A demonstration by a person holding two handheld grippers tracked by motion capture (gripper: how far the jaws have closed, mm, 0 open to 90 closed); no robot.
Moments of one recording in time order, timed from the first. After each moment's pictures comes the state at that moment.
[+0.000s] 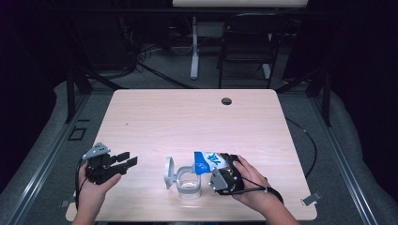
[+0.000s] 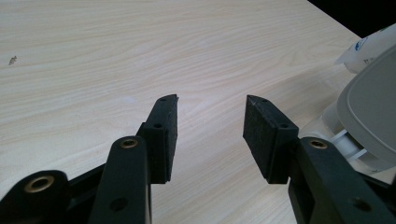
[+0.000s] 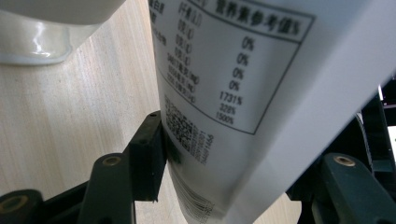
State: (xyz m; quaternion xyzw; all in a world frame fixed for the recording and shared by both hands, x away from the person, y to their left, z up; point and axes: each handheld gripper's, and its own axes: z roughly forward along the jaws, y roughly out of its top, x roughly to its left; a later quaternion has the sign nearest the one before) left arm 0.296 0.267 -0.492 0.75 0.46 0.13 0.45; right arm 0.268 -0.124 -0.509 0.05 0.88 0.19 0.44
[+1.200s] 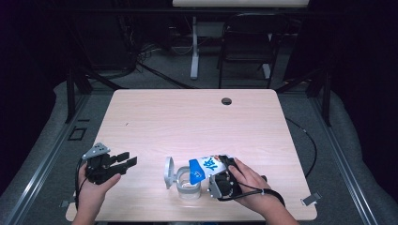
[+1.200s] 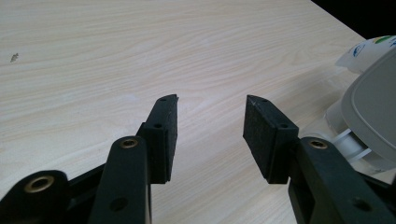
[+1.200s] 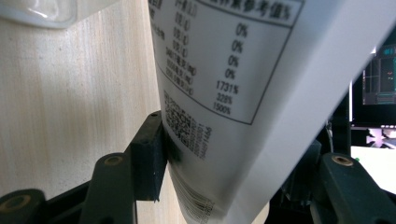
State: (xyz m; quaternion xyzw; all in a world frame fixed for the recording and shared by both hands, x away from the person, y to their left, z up) left arm 0.297 0.268 -0.493 0.76 0.46 0.12 0.45; right arm 0.262 -0.120 -0.519 -0.03 0.87 0.12 0.48
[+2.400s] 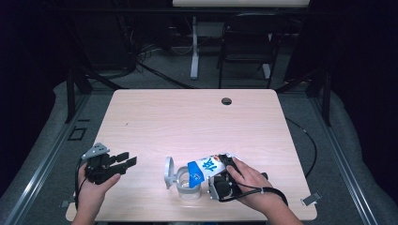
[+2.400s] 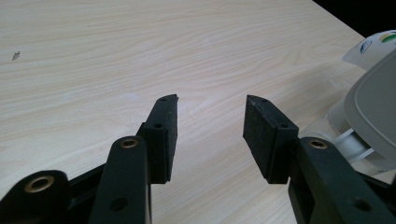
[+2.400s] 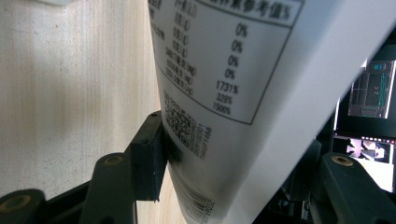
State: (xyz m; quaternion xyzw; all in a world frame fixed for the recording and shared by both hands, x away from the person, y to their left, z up) left arm 0.297 0.270 -0.494 0.75 0.46 0.12 0.45; right arm 0.260 -0.116 -0.513 -0.06 0.87 0.08 0.49
